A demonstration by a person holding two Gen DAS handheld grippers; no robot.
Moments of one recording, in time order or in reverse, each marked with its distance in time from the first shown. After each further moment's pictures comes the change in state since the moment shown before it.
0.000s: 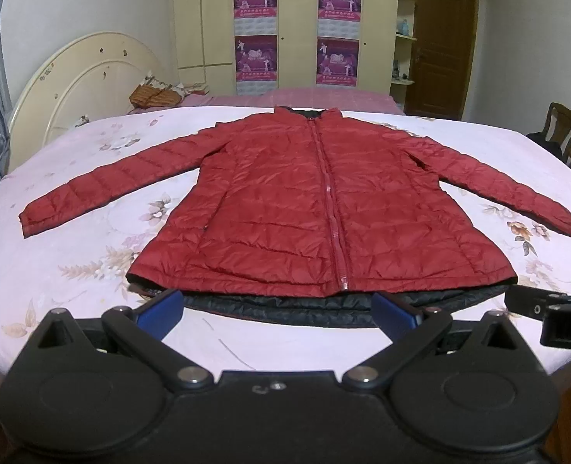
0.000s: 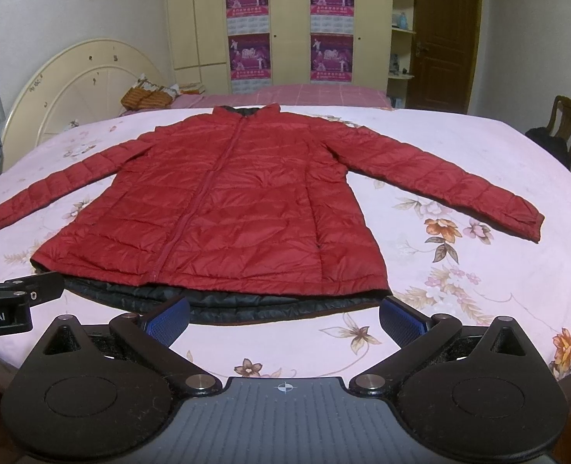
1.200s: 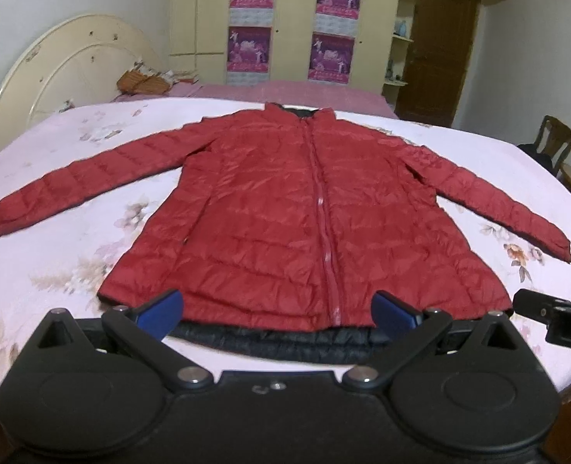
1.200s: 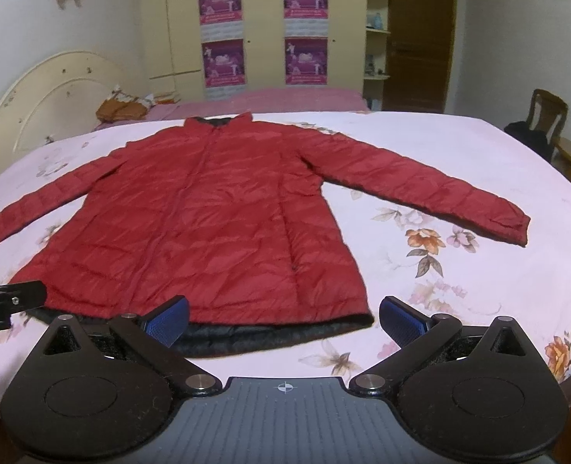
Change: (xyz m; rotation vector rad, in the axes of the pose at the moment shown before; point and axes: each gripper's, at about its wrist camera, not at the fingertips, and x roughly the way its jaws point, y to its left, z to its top) left arm 0.039 0.008 0.032 -0.040 0.020 -0.076; right arm 0.024 -0.015 0.024 0.056 -0.018 -0.077
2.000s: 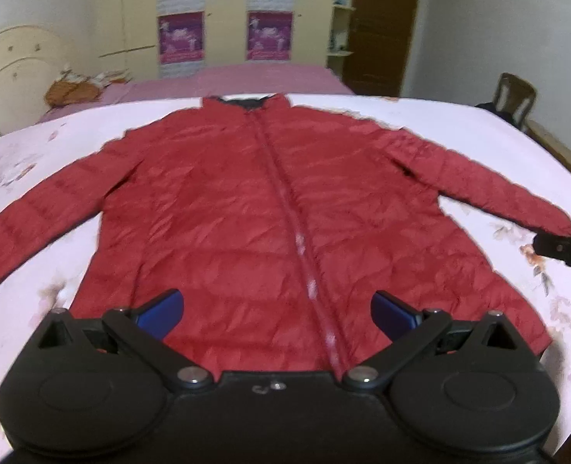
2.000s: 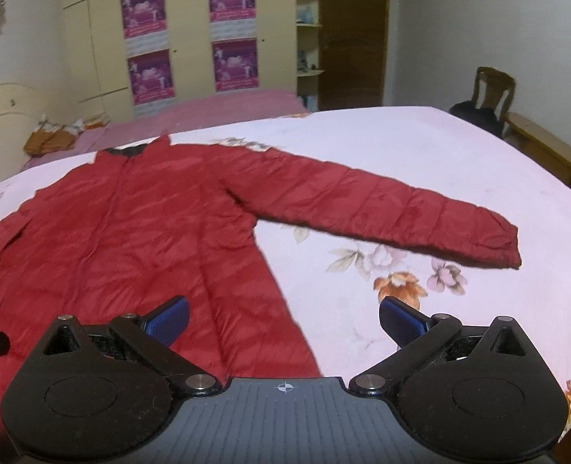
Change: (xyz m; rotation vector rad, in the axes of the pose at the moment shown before) left arm 0.128 0.000 0.074 0.140 0.056 -0.158; right arm 0.104 -0.042 0.068 0.144 -0.024 -0.175
